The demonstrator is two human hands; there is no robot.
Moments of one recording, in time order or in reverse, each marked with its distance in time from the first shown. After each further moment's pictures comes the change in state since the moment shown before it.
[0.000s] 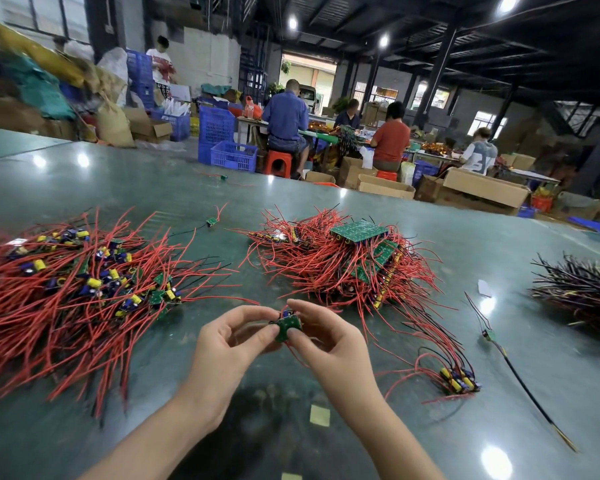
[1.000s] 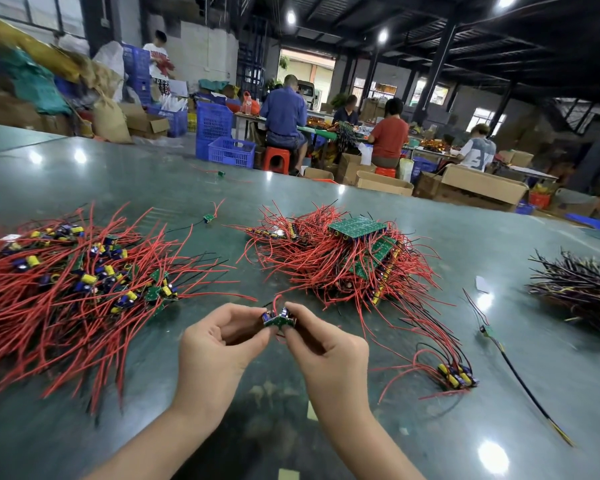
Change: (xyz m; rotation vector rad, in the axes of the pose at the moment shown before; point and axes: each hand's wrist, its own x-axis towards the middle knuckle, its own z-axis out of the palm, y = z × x) left_hand -0.004 0.000 -0.001 0.179 0.118 0.153; right_hand -0.011 0.011 0.012 -0.213 0.224 -0.219
